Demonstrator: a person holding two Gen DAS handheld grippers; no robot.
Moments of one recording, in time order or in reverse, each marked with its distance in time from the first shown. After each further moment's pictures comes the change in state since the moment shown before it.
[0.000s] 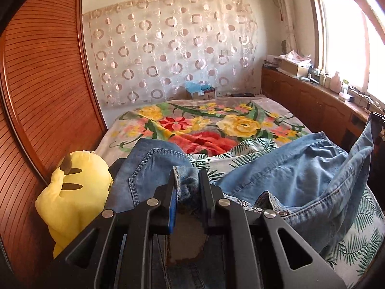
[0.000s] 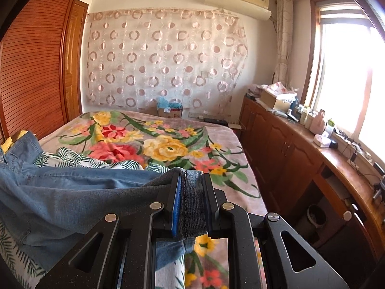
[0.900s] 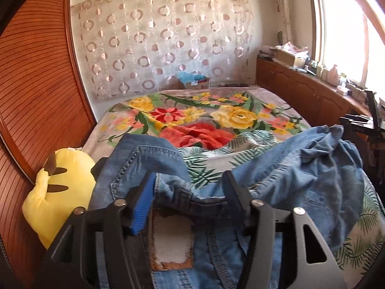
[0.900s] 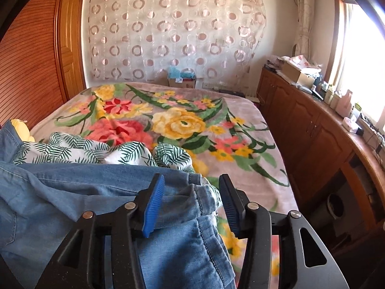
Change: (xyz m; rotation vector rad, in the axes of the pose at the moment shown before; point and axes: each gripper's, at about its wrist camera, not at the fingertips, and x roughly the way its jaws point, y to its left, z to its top) left arm 0.036 -0.007 0.008 0.011 0.052 -0.067; right arm 0.122 0.015 0.050 -0.008 0.144 0.093
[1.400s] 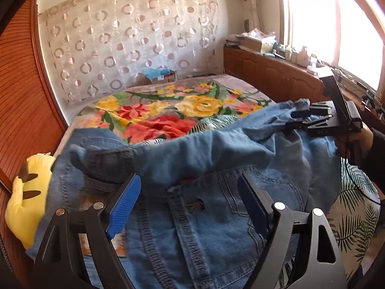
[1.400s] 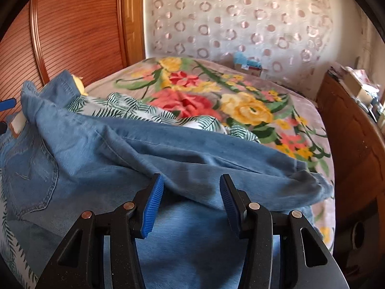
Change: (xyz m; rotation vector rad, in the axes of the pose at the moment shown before) left arm 0.012 -0.065 -0.022 0.108 0.049 -0.141; right arm 0.013 0.058 -0.024 -0.224 0.130 0.293
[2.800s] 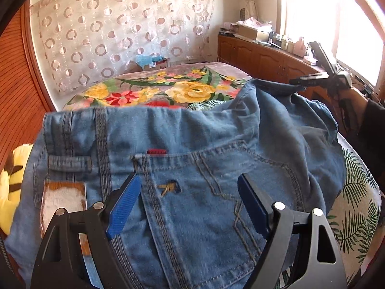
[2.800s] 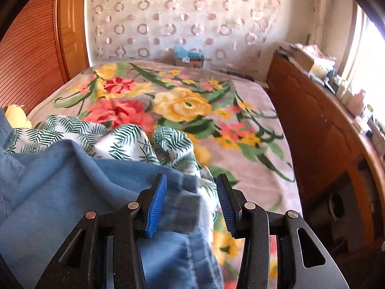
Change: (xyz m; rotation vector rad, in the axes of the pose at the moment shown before) left arm 0.023 -0.019 -0.006 0.002 0.063 -0.042; right arm 0.046 -0.092 0.043 0.207 0.028 -0.255
